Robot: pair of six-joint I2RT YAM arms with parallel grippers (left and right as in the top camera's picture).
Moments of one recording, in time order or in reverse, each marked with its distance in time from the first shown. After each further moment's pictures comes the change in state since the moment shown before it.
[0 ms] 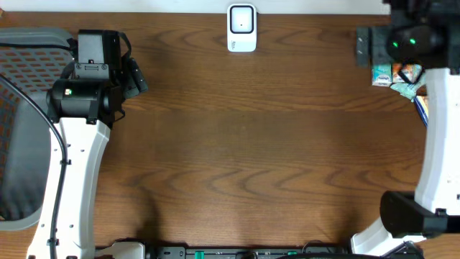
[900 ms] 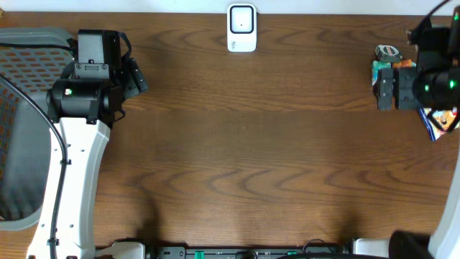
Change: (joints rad) left arm 0.000 0.000 0.000 0.000 0.000 0.000; right arm -0.094 -0.253 -0.189 -0.118 -0.041 -0.058
